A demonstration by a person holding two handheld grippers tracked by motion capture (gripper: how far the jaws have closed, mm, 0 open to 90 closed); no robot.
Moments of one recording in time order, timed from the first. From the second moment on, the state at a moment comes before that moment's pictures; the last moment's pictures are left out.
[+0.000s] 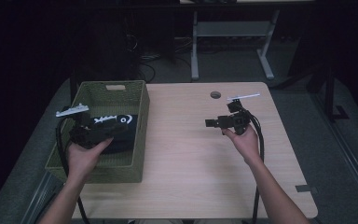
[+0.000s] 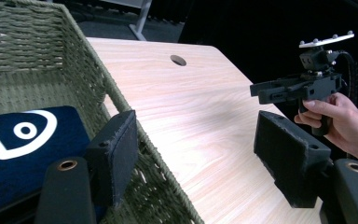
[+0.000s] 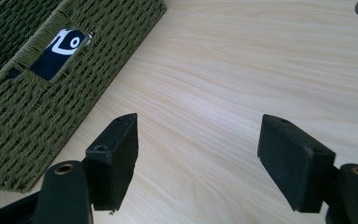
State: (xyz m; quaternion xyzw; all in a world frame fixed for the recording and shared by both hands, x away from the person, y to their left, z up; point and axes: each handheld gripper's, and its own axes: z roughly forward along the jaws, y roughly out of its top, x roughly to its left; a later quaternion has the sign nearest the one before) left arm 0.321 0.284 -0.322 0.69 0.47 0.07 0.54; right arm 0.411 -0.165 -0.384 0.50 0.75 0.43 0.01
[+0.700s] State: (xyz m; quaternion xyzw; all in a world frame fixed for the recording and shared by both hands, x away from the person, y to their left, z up) left arm 0.325 0.237 -0.333 0.71 0.45 0.04 0.54; right arm 0.393 -0.198 -0.399 0.52 0.74 0.42 0.01
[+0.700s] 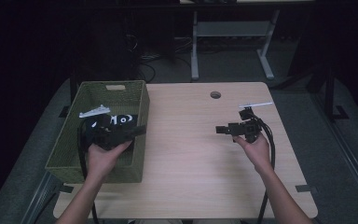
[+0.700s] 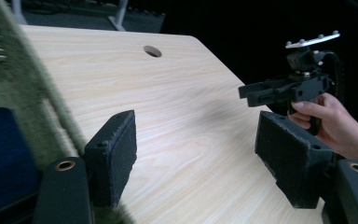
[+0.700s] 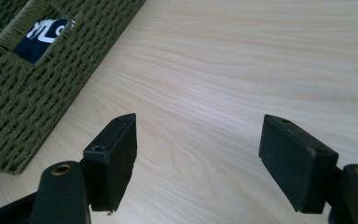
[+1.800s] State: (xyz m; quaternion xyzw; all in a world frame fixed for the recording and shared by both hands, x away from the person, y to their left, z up) left arm 0.333 0.139 -0.367 0.75 0.41 0.02 0.53; right arm 0.358 -0.269 -0.430 0.55 0.72 0.43 0.00
